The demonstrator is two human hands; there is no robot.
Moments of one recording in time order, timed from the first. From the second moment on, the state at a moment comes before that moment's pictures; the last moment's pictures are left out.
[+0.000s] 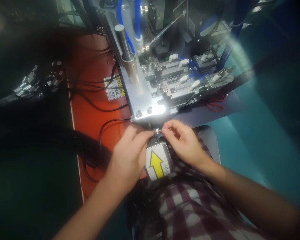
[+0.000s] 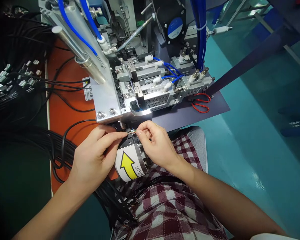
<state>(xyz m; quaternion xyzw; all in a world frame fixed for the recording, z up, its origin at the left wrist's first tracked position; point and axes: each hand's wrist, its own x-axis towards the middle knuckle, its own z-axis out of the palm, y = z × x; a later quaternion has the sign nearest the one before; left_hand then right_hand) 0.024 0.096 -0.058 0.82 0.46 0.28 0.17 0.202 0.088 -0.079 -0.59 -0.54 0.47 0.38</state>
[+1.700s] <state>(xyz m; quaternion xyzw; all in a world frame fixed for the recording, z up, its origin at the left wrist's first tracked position) 0.023 0.095 -0.056 0.82 0.48 0.26 0.18 0.204 0.079 -0.070 -0.59 -0.58 0.38 0.41</state>
